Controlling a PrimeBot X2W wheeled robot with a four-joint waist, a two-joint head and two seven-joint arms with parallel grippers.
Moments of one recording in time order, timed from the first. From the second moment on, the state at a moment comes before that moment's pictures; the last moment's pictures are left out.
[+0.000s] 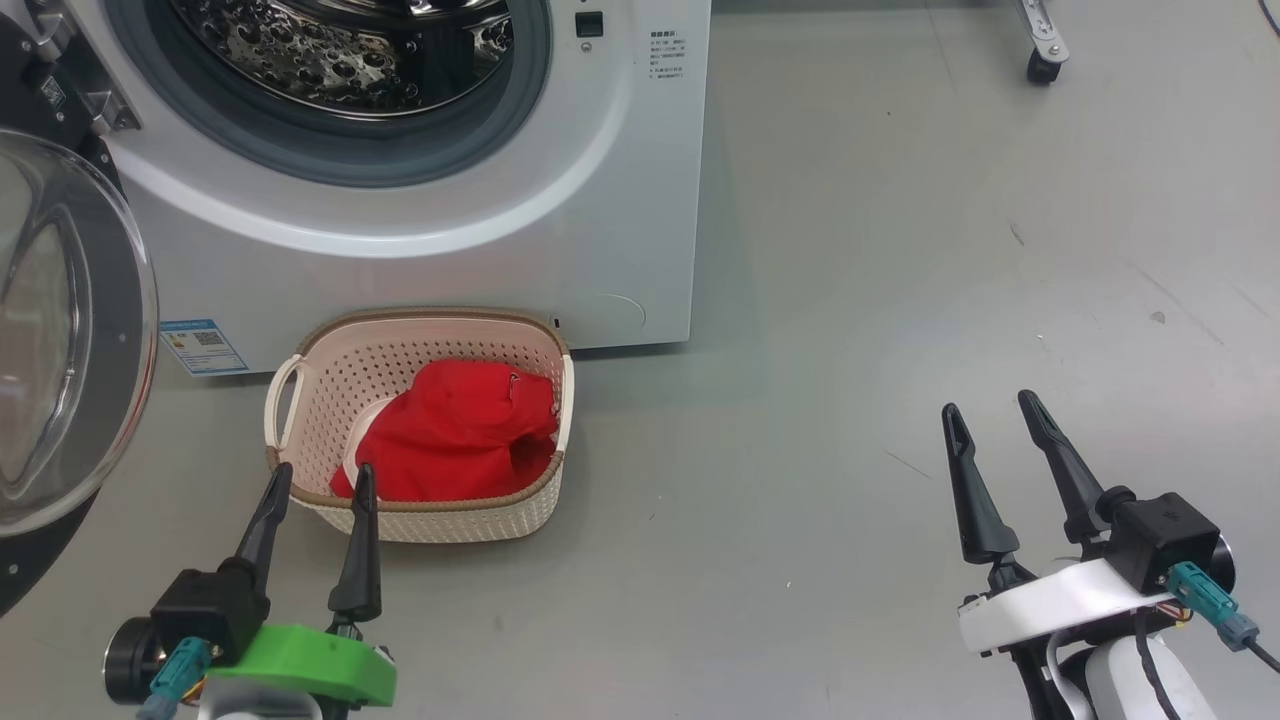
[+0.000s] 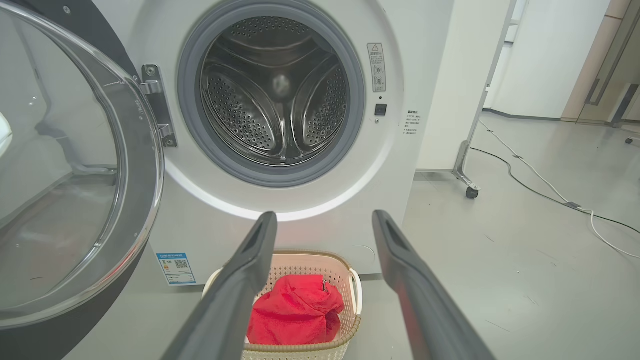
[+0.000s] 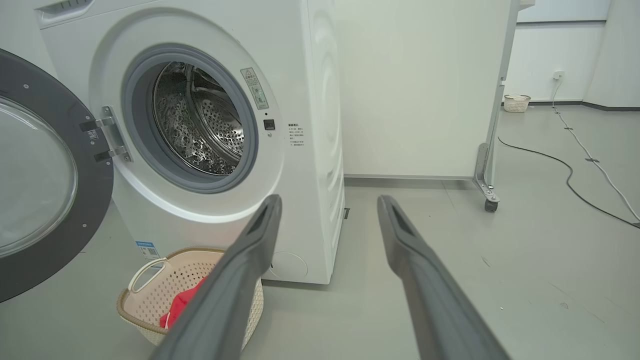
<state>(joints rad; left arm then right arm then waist) -0.03 0.04 -0.10 0.17 -0.31 -0.07 -0.25 -0.01 -0.07 0.12 0.10 0.25 0.12 -0.25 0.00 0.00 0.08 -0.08</state>
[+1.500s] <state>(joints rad) -0.03 0.04 -0.13 0.15 -0.32 -0.03 -0.25 -0.01 -0.09 0.14 0.06 0.25 0.12 -0.25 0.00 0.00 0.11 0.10</state>
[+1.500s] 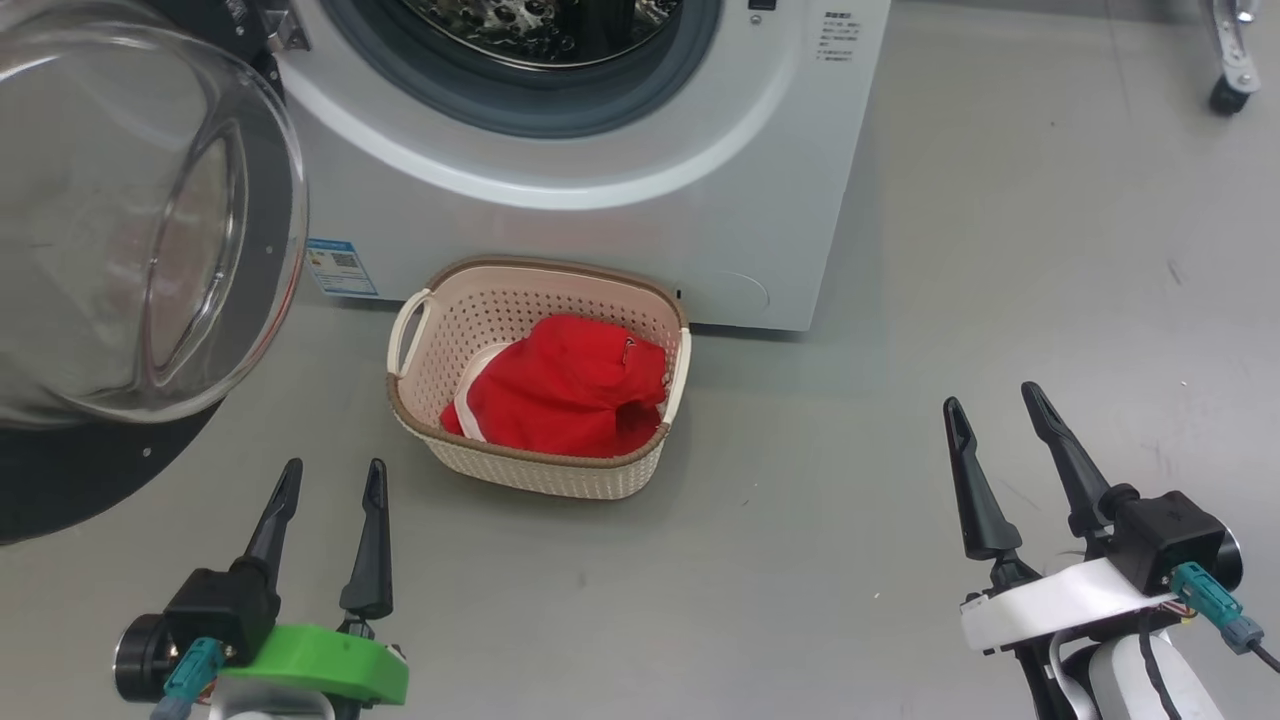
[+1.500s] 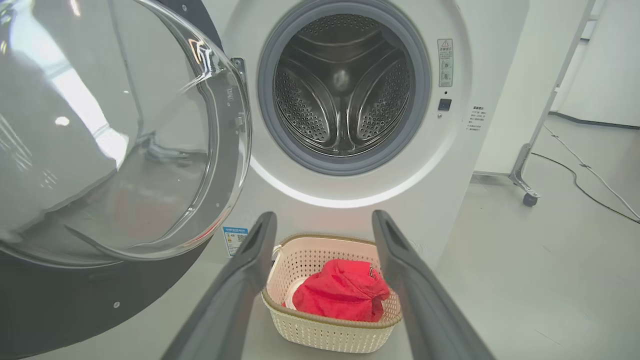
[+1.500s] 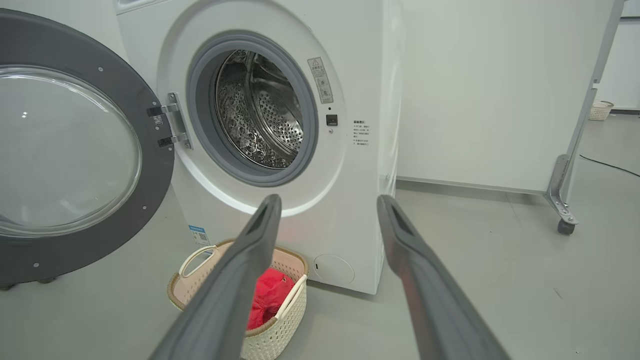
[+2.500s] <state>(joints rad) 0.00 0.04 -0.13 0.16 -0.32 -0.01 -0.25 -0.01 -0.10 0.18 0.07 0.25 0.12 -0.25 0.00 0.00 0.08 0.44</state>
